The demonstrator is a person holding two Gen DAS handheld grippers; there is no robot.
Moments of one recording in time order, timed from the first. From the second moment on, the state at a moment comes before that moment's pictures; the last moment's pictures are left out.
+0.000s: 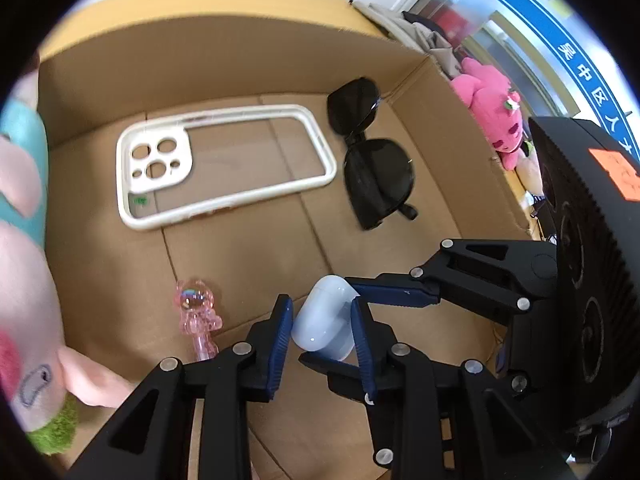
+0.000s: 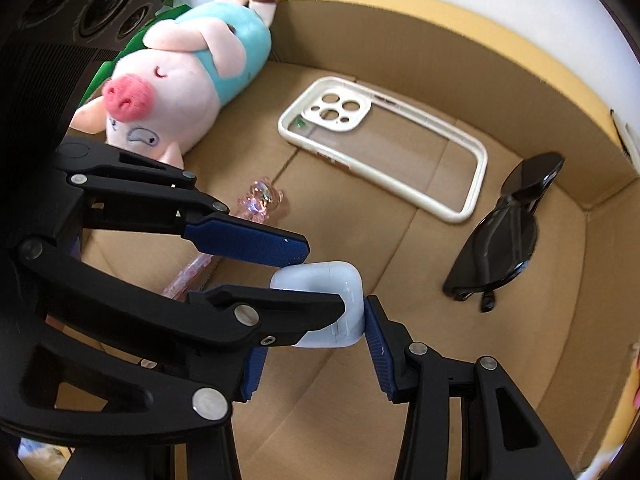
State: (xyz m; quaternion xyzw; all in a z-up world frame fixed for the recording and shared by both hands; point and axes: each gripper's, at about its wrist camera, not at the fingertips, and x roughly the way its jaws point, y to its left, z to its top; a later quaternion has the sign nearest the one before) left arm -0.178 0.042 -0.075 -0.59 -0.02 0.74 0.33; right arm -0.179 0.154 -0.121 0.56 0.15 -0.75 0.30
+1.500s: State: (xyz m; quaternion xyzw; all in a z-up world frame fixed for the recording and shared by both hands) left arm 0.095 -0.010 0.092 -0.24 0.02 0.97 0.07; right arm 0.052 0.251 0.027 0.33 0.08 -0.93 0.17
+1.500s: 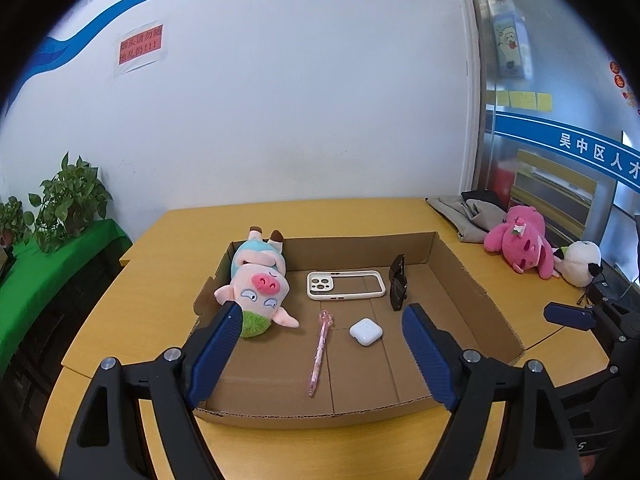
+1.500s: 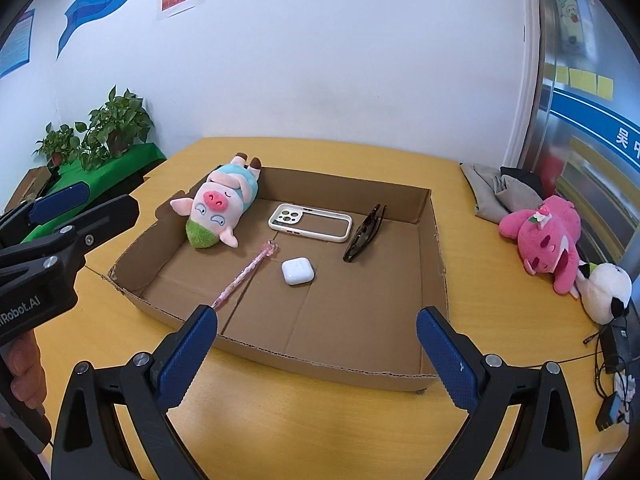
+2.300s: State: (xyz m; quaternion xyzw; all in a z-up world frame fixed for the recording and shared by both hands) left arm 0.079 -0.005 0.061 -0.27 0.03 0.96 0.06; right arm 0.034 0.255 0.002 0.35 0.07 -0.92 0.16
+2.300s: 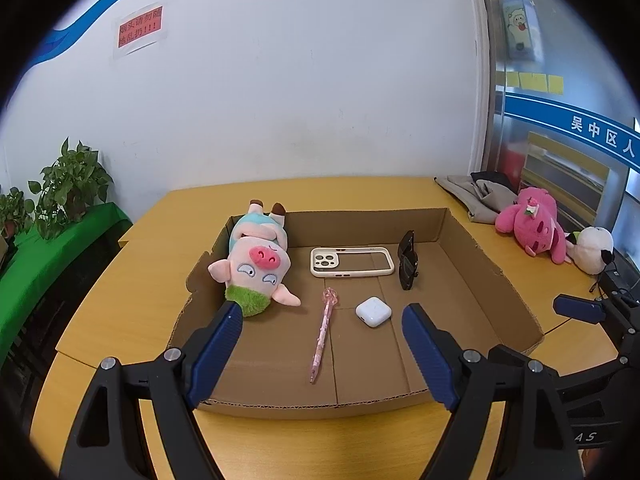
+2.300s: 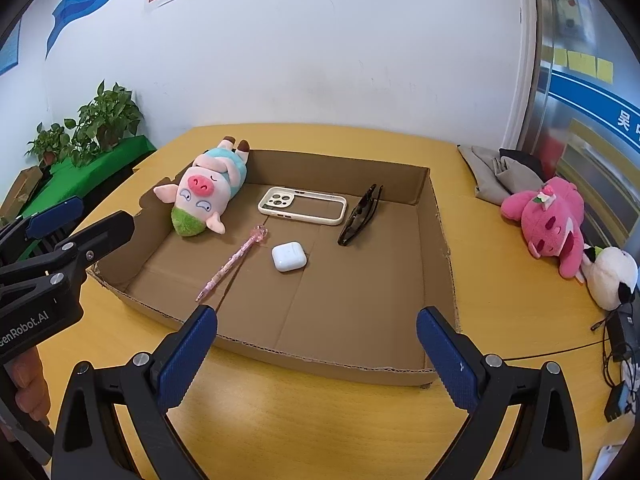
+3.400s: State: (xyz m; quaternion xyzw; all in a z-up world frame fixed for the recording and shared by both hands) left arm 0.078 -0.004 0.049 -0.30 0.03 0.95 0.04; right arm 0.033 0.257 -0.009 0.36 0.07 -0.91 0.17
